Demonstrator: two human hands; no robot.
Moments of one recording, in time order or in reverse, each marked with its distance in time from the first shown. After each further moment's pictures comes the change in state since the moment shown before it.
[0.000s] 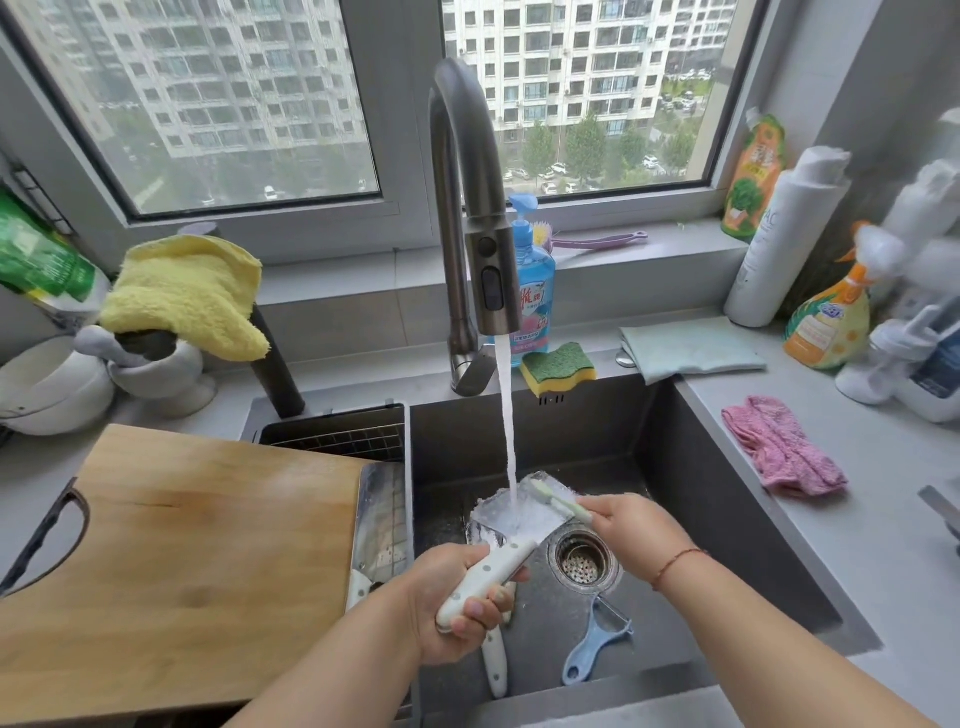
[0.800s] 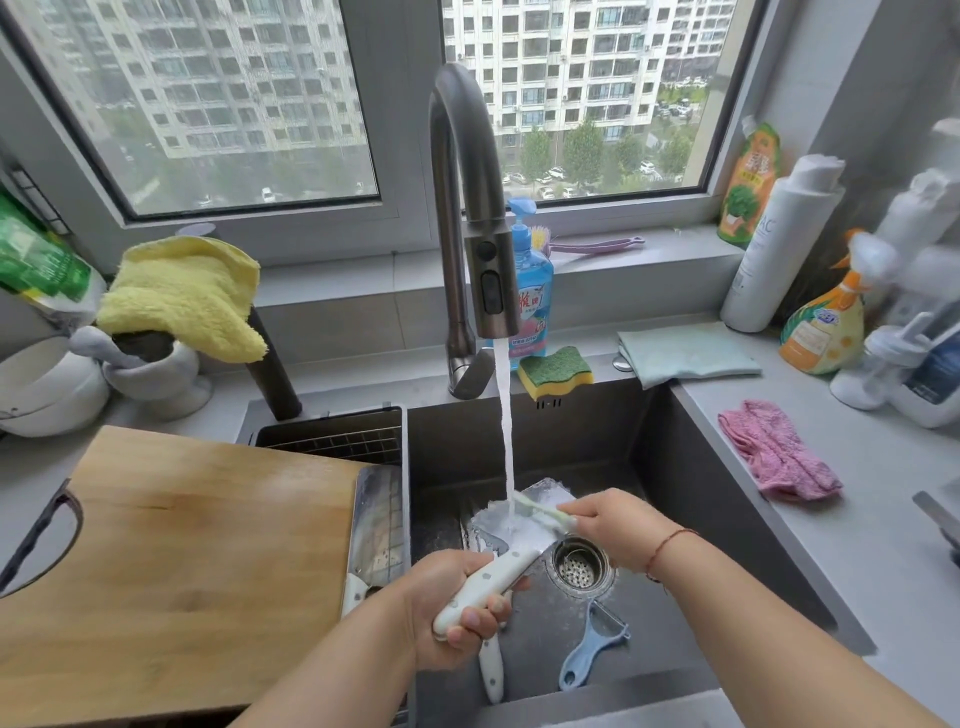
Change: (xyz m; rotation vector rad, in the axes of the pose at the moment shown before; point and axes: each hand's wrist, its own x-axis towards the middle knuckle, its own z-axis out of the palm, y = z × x) left_hand 0.003 0.000 -0.004 0.064 -0.058 -0.023; right_hand 0.009 -0.013 -0.010 -0.019 -0.165 -0.065
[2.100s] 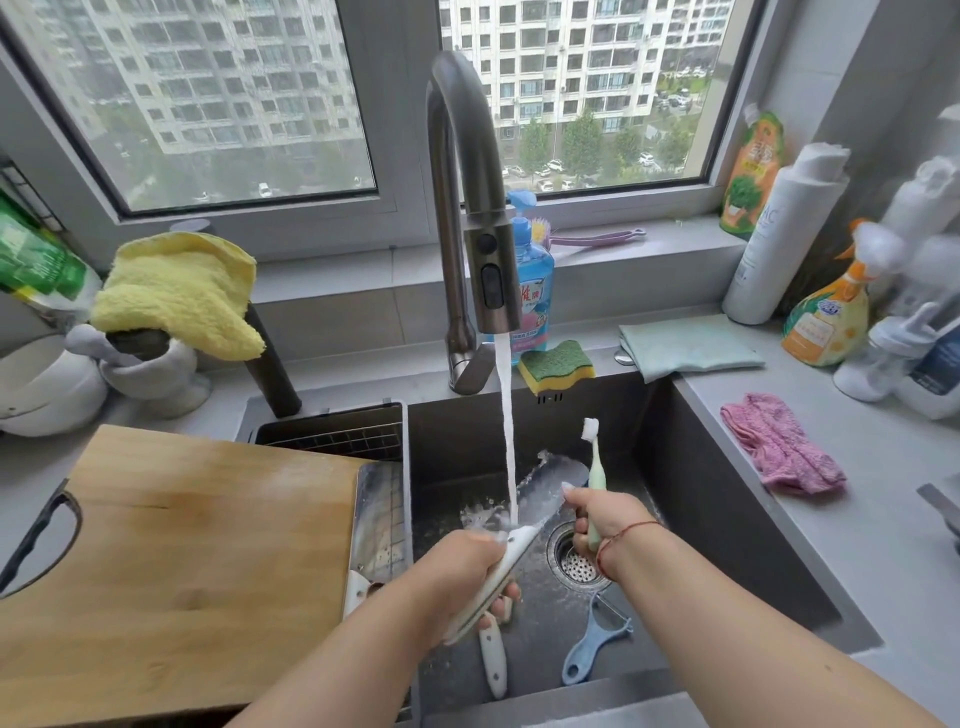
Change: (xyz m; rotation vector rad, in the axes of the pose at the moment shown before) left_hand -0.009 0.006 0.032 0.550 0.384 0.295; right_hand 0.035 -0.003 0.039 1.359 0.244 0.512
